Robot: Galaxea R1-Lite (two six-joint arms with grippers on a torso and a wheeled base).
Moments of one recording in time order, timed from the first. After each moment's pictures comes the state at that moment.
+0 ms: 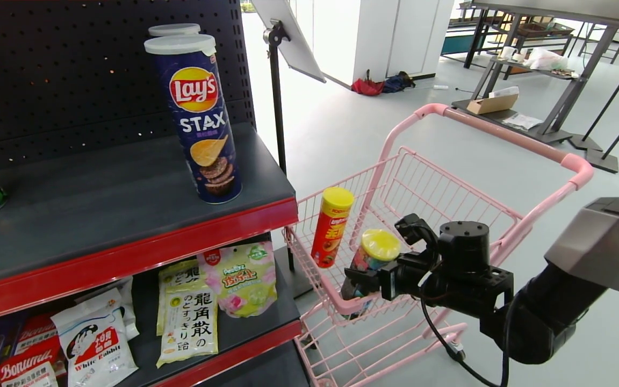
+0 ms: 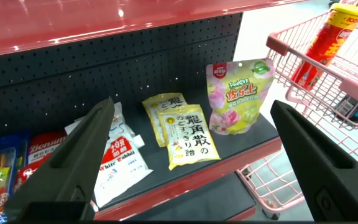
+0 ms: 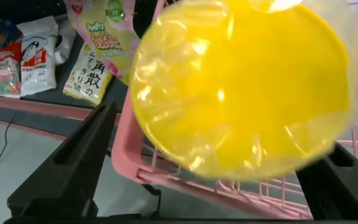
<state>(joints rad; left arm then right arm) 0.00 0.00 0.00 0.00 0.00 0.00 0.46 2.13 -0.61 -1.14 0.29 0.11</state>
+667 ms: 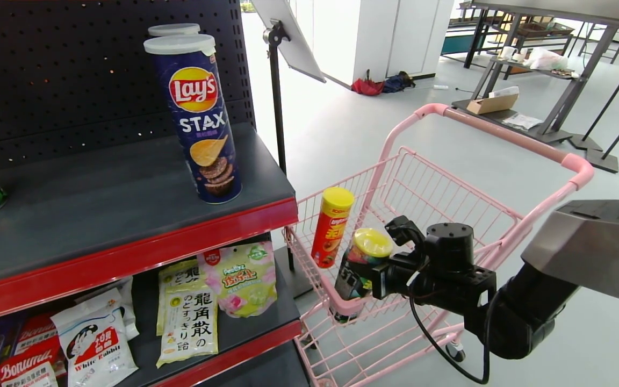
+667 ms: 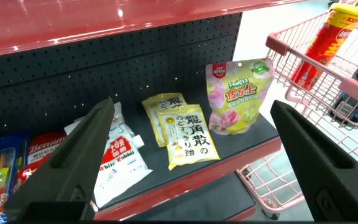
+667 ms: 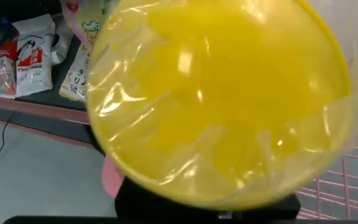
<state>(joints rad) 0.00 0.00 0.00 0.00 0.00 0.00 0.48 2.19 -0.66 -1.14 0.28 0.11</state>
